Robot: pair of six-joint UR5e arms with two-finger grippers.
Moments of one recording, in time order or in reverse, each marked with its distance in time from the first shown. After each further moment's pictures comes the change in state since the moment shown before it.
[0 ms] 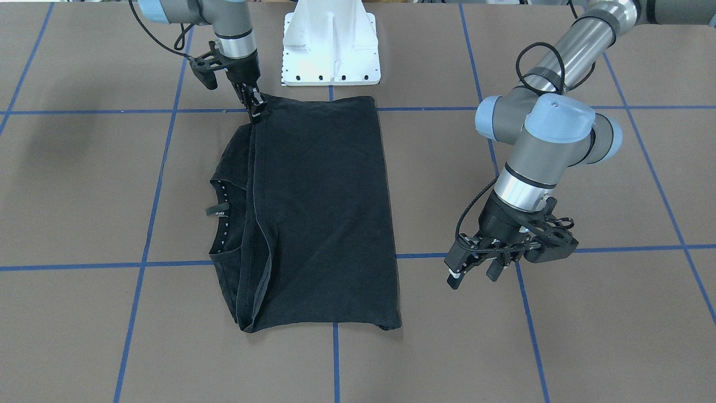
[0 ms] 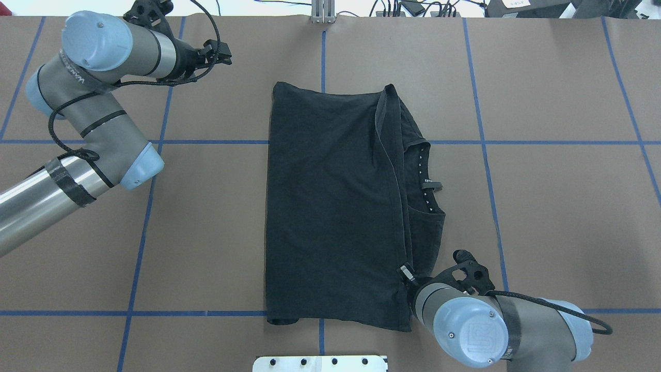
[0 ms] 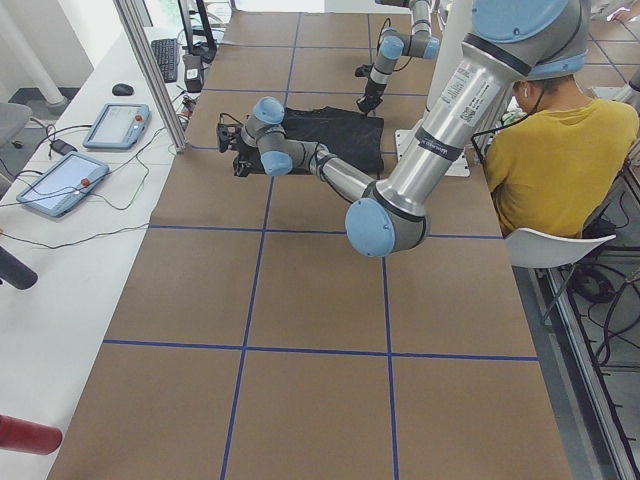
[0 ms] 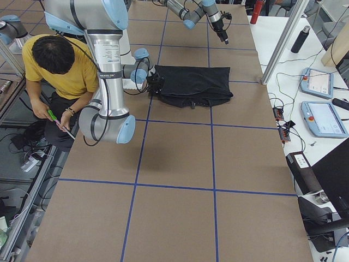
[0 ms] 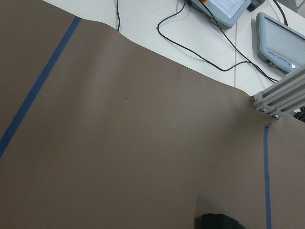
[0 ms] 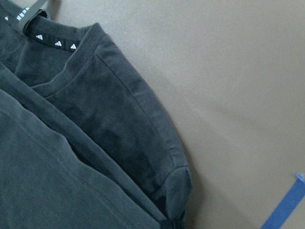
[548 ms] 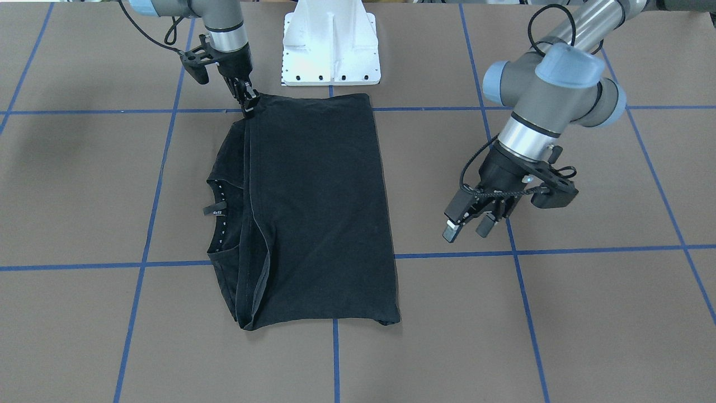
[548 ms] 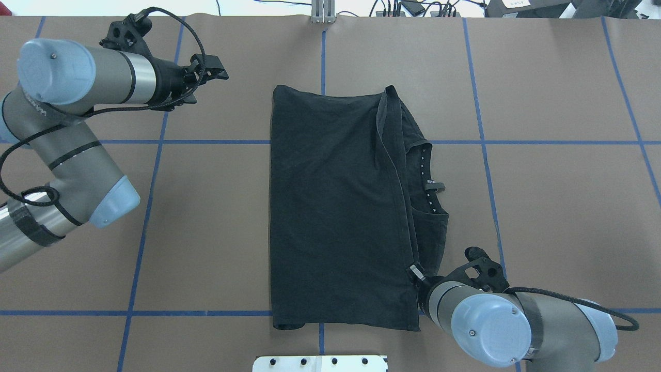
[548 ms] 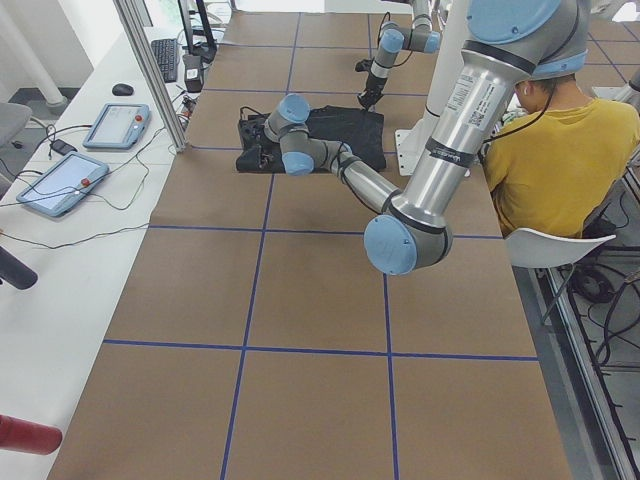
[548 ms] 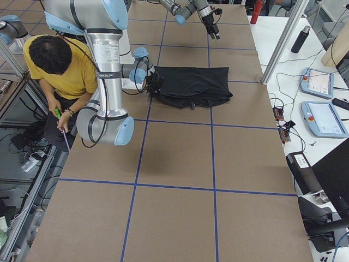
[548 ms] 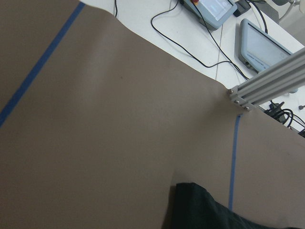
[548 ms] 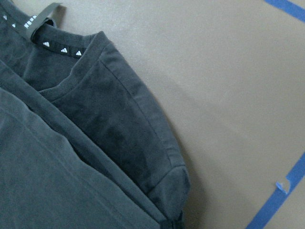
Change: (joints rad) left arm 0.087 0.152 -0.258 -0.023 0.007 -0.234; right arm 0.001 -0.034 0.043 -0.007 0.010 -0.016
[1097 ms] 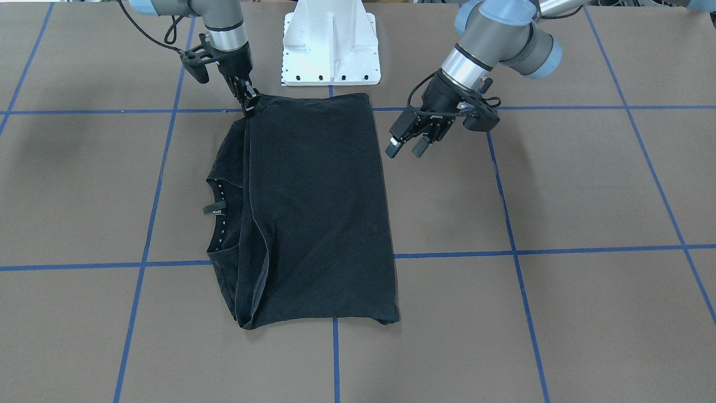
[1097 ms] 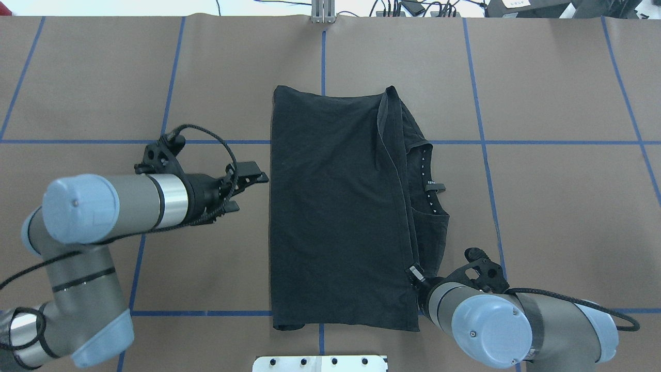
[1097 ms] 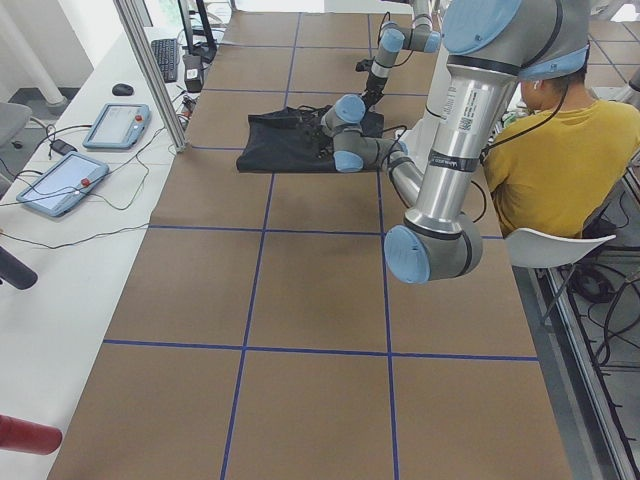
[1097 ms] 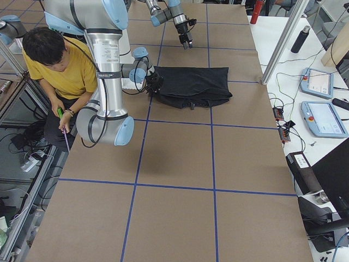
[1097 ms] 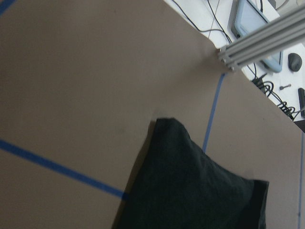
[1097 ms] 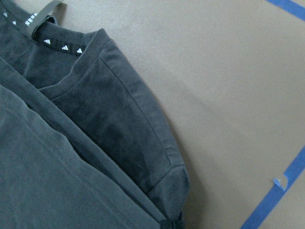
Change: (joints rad) left arm 0.332 0.154 -0.231 0.000 0.149 -0.266; right arm -0.002 0.000 0.002 0.001 0.003 0.000
